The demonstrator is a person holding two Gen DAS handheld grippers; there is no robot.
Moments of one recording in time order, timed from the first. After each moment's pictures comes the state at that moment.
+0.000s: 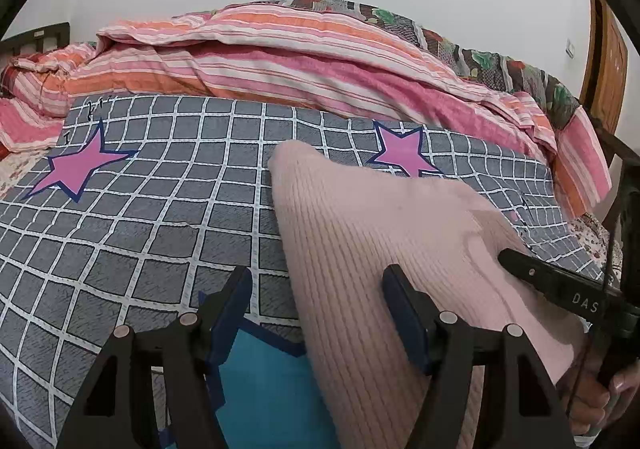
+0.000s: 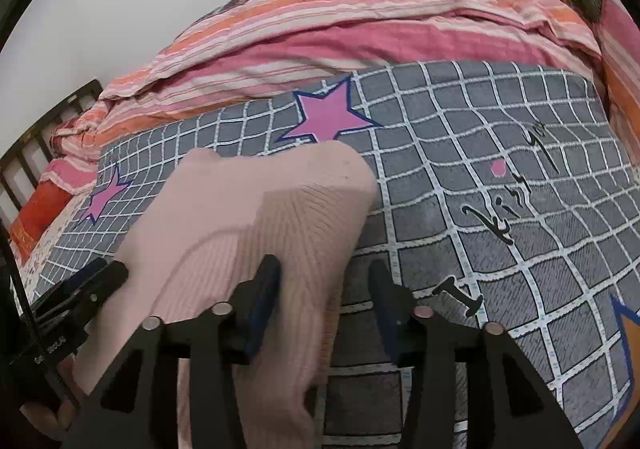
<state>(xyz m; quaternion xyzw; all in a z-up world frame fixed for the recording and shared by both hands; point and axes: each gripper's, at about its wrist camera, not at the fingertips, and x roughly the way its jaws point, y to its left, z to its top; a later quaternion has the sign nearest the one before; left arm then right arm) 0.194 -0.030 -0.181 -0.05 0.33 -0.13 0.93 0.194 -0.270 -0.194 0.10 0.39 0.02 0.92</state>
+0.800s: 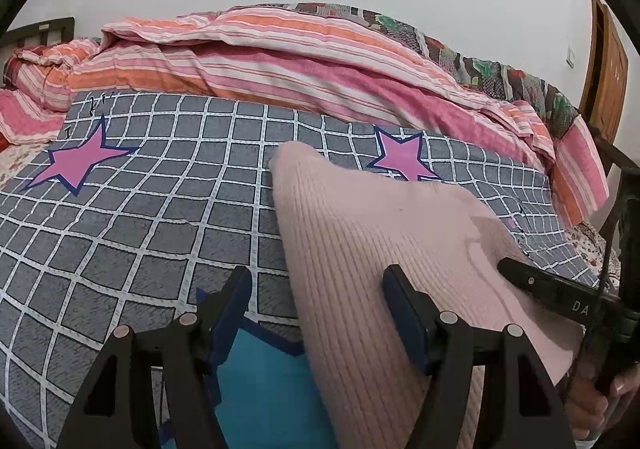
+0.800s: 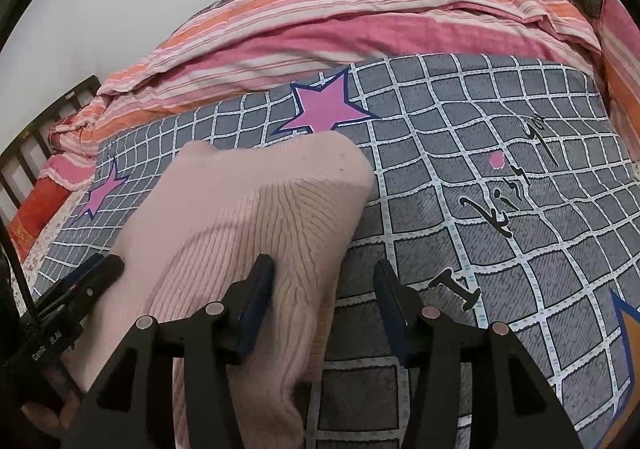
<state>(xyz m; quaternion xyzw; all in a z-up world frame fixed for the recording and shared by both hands) 0.192 -0.026 -0.184 -0.07 0.32 -0.13 0.94 0.191 -0.271 -0.196 0.10 0.40 0.02 0.91</state>
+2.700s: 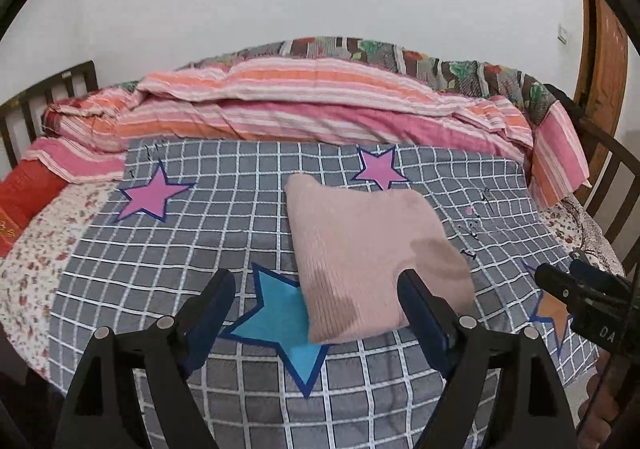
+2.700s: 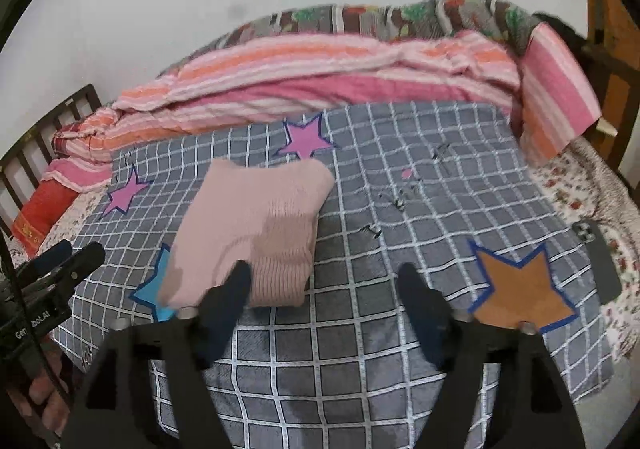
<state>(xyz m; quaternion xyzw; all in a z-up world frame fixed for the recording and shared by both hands) 0.073 -0.031 -0.046 -0.01 0.34 -0.08 0.94 0.052 -0.270 -0.067 0.07 0.38 -0.04 0.92</state>
